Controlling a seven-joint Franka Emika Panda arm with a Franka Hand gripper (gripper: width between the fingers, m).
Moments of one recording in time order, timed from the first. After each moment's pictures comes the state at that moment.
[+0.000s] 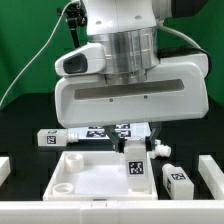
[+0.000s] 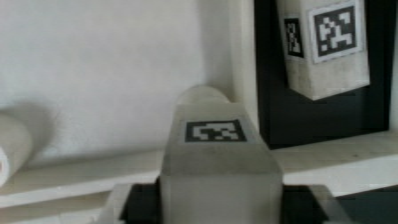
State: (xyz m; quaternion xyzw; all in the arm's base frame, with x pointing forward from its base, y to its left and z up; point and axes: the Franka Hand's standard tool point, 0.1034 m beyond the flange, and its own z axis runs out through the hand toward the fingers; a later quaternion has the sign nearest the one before) arm 0.652 0.044 0.091 -1.00 0.07 0.00 0.05
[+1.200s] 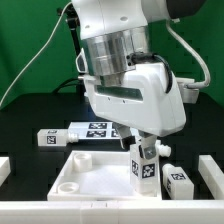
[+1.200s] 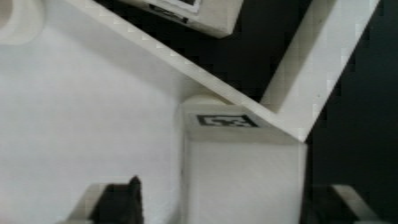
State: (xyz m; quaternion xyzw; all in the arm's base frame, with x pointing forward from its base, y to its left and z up) arm 0.653 0.047 0.089 -0.86 0.50 0.01 0.10
